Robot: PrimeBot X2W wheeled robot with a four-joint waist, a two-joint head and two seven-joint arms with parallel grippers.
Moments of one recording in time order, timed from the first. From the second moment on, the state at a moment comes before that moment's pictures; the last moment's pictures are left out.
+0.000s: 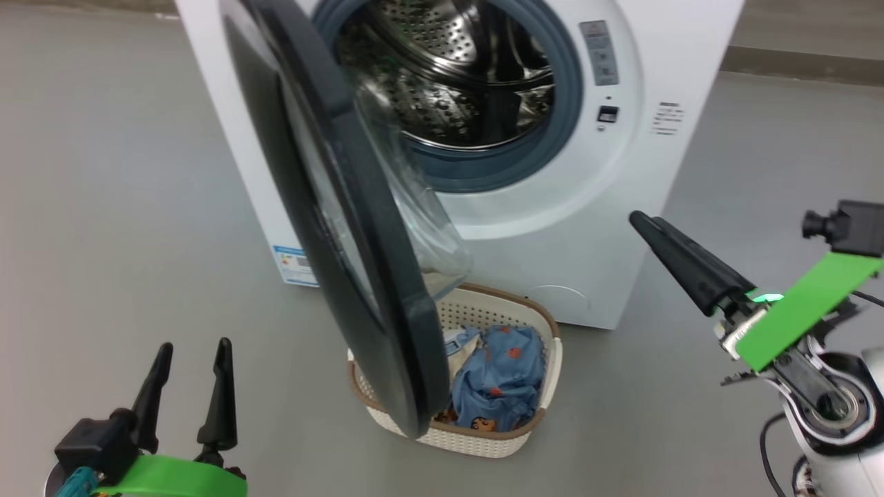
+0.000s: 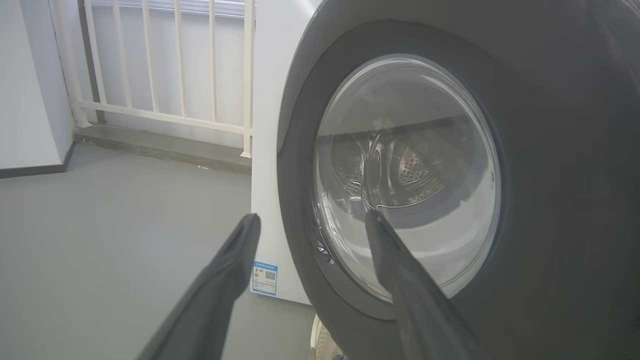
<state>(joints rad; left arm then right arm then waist) -0.12 0.20 -0.12 0.26 -0.45 -0.08 -0.24 -0.30 -0.27 0.13 -0.03 1.24 0.13 0.43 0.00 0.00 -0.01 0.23</state>
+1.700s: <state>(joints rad) -0.04 0.23 -0.12 0.17 -0.47 -0.03 -0.24 -0.05 -0.31 0.09 0.23 0.50 0.13 -0.24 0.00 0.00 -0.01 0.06</state>
